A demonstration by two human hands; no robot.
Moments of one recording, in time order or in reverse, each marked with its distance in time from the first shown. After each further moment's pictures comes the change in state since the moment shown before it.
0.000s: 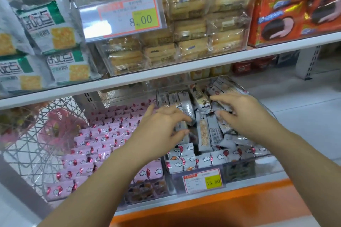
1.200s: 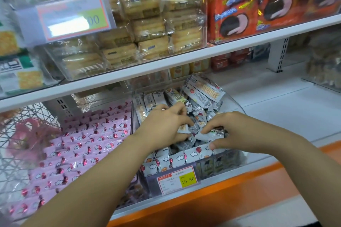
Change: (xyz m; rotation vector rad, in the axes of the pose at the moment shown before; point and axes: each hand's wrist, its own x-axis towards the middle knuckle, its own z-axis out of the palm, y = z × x) left_hand 0.056 0.028 0.038 0.258 -0.153 0.227; right_hand -0.037 0.033 -0.019 0.015 -0.425 0.007
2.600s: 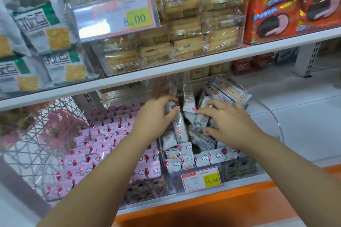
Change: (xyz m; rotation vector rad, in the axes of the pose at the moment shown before) left_hand -0.035 -0.049 -0.003 -0.405 0.355 -0.474; right_hand 0.050 -0.038 0.028 -0.347 0.289 -0.021
